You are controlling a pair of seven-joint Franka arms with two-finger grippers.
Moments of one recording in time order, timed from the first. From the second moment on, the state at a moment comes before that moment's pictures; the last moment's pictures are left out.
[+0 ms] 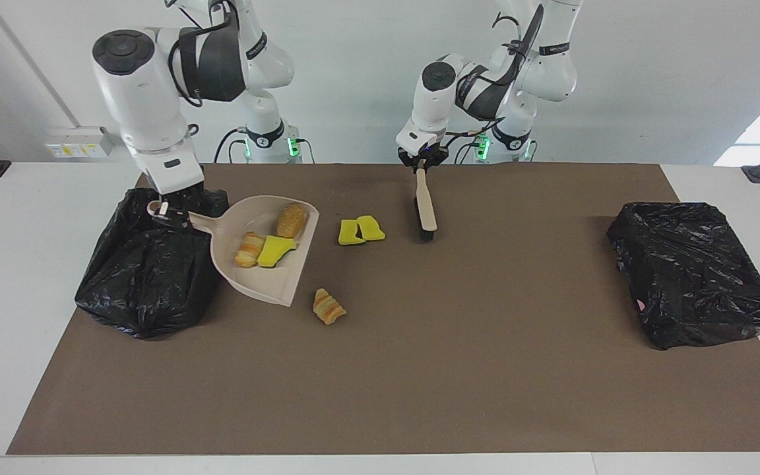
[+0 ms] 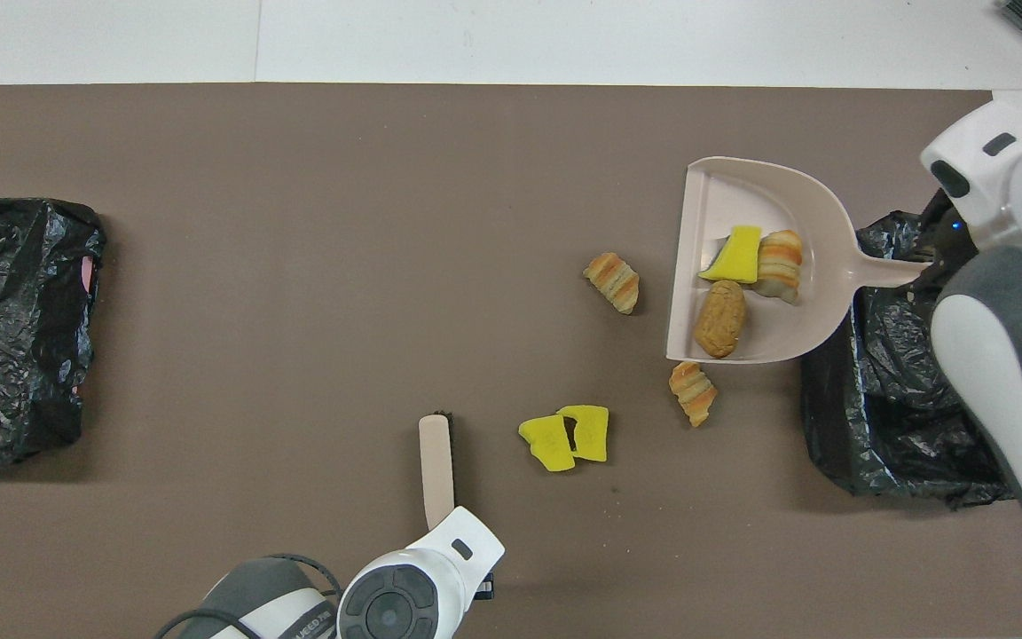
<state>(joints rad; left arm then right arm) -0.74 -0.22 -0.19 -2.52 -0.24 2.19 -0.74 -0.07 0.09 0.07 -1.64 -0.14 1.72 -1.37</state>
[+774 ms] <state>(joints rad) -0.78 -0.19 -0.19 -2.52 -0.24 2.24 -0.82 -0.32 0.05 0.06 -1.70 -0.39 1.76 -1.59</state>
